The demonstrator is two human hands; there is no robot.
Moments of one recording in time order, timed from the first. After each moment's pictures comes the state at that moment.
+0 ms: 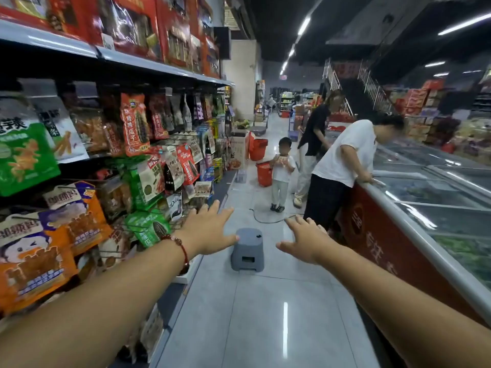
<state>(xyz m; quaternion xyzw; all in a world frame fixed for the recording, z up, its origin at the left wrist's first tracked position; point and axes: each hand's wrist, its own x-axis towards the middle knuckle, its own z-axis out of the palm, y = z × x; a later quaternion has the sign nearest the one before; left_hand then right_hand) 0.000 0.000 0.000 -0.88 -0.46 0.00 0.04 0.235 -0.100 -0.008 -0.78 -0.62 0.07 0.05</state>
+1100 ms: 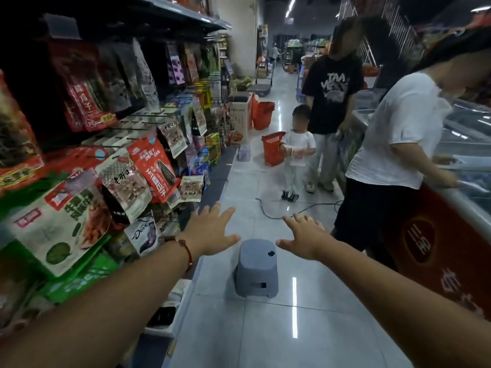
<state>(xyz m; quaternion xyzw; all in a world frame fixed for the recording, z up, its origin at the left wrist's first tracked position) 0.186 0.567 -0.090 -0.88 -0.47 0.09 -0.02 0.423 0.476 -0.109 -0.77 -0.63 0.12 -0.01</state>
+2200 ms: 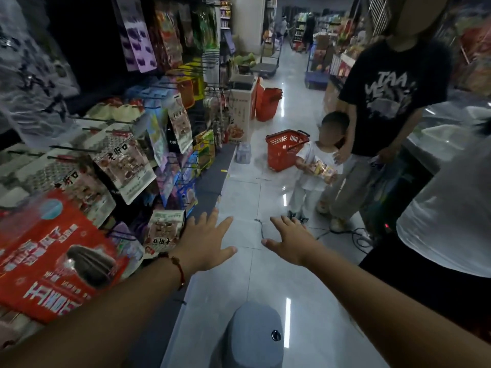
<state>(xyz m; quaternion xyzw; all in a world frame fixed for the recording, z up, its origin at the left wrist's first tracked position) 0.342 1.064 -0.156 -0.88 -0.46 0.10 -0.03 0.566 0.993 -0.152 -0.76 -0.63 0.19 0.01</state>
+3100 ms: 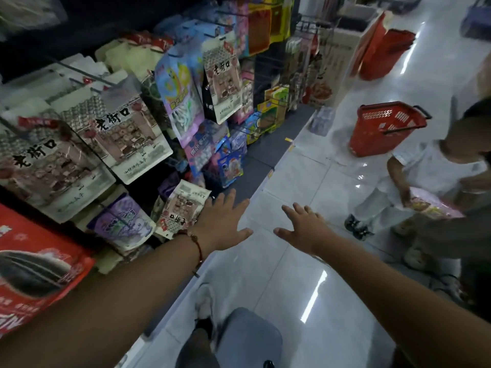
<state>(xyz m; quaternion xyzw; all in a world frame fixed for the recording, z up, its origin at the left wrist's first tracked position) 0.441 1.280 -0.236 -0.78 -0.60 0.15 -0.12 0.666 1.289 -0.240 -0.60 -0.75 0.23 -0.12</state>
